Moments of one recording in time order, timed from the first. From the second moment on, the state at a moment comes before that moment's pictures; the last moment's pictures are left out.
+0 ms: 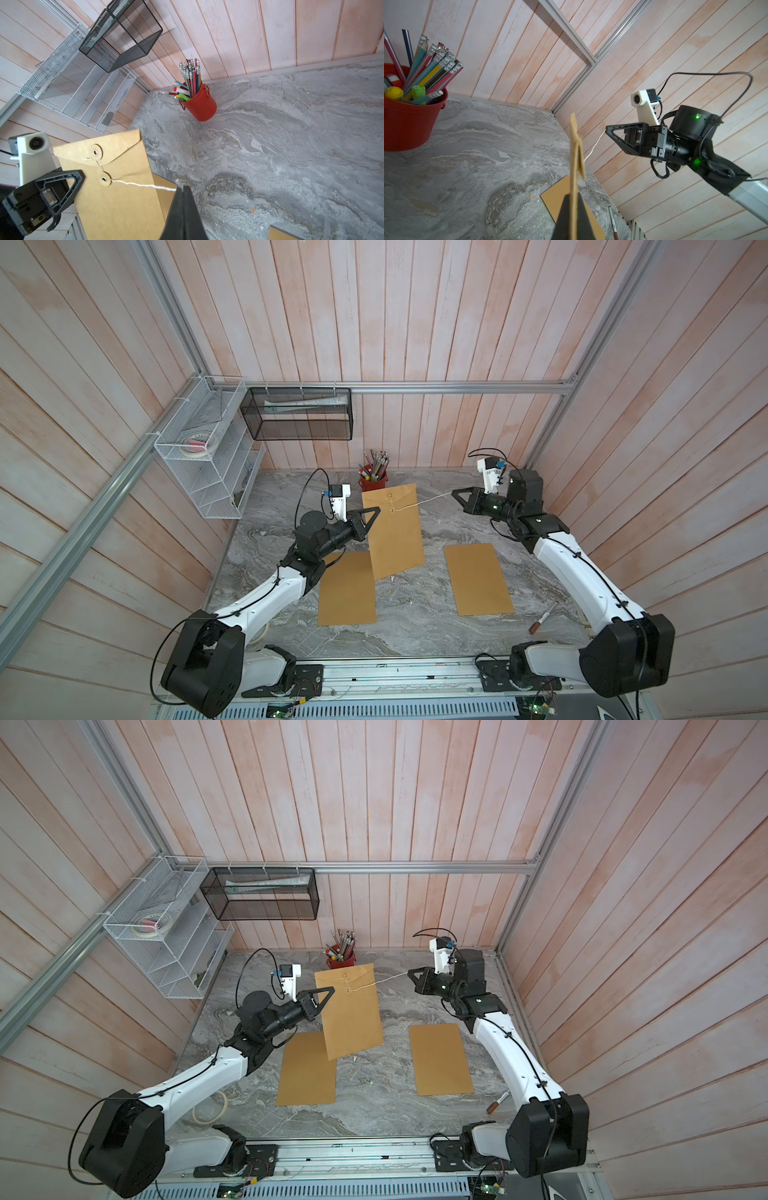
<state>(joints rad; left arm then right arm) -0.43 1.28 0.71 0.56 0.49 -0.68 0.21 1.32 1.14 -0.23 -0.55 0.42</state>
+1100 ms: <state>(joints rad) -0.52 1.37 0.71 0.56 0.50 -0.67 0.38 1.51 1.46 -0.25 -0.58 0.40</state>
